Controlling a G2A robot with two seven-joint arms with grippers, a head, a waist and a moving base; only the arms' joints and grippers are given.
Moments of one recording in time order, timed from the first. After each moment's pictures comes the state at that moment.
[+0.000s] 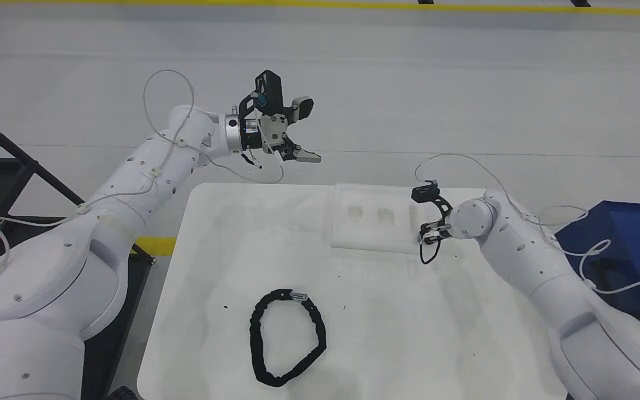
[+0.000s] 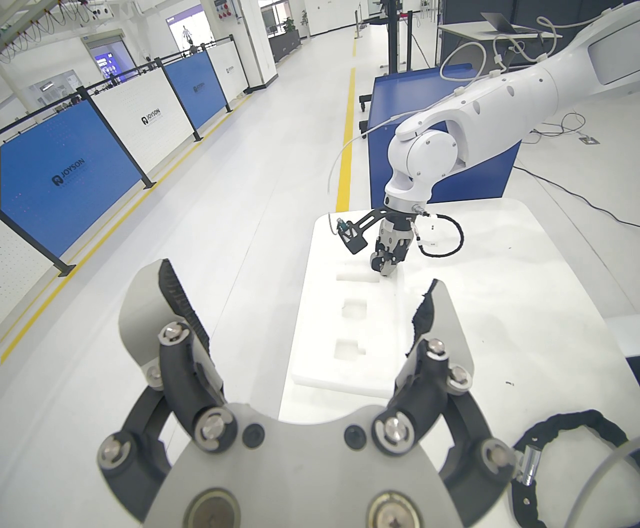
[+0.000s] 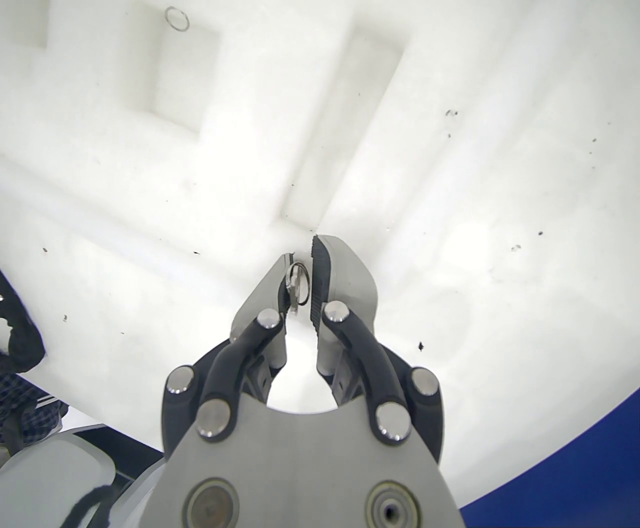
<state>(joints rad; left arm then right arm) 0.12 -1.08 -0.17 -0.71 0.96 -1.01 0.64 -0.53 -1.21 0.57 -0.66 -0.47 -0.24 0.93</state>
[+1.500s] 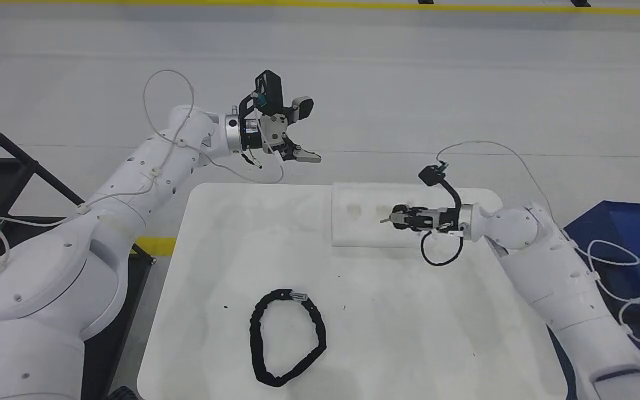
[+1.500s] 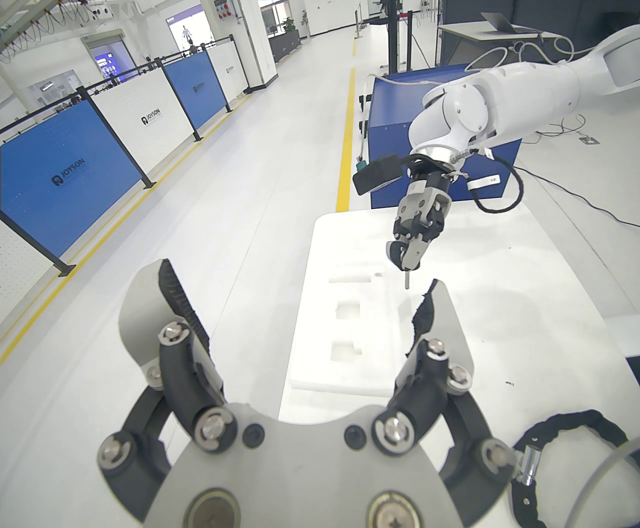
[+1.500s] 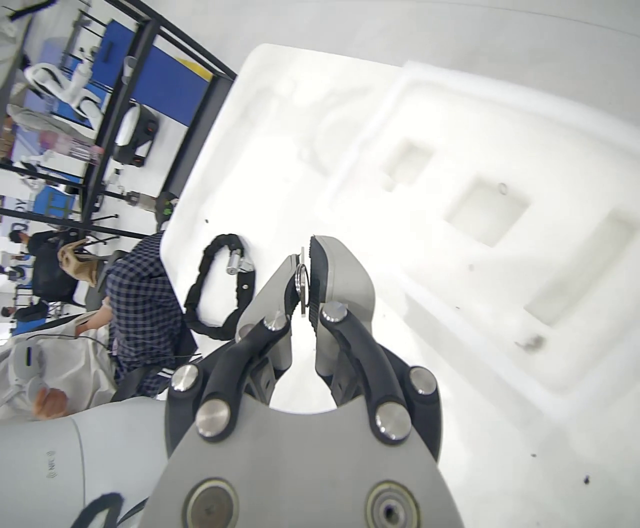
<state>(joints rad) 0.12 -1.08 -0.17 -0.71 0.96 -1.01 0.64 -0.80 -1.07 0.96 -1.12 -0.05 -0.54 0.95</state>
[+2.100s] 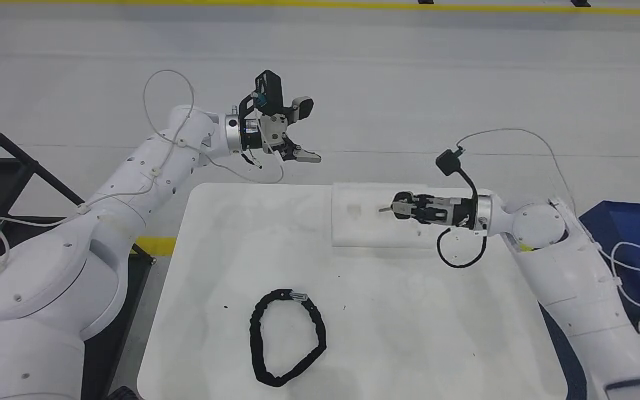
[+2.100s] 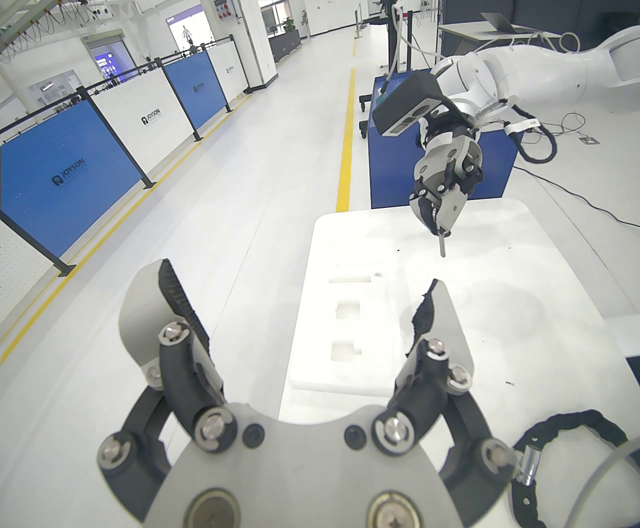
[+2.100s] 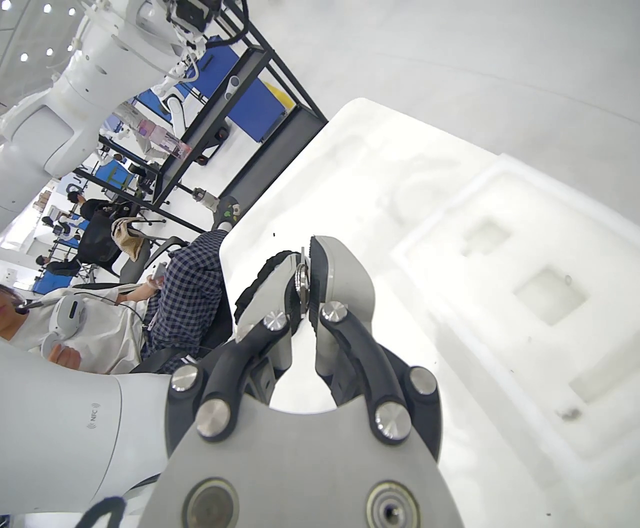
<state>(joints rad) 0.12 -1.08 -0.17 -0.71 0.96 -1.01 0.64 -0.86 -1.03 1.10 -1.27 0.05 -0.64 1.00</state>
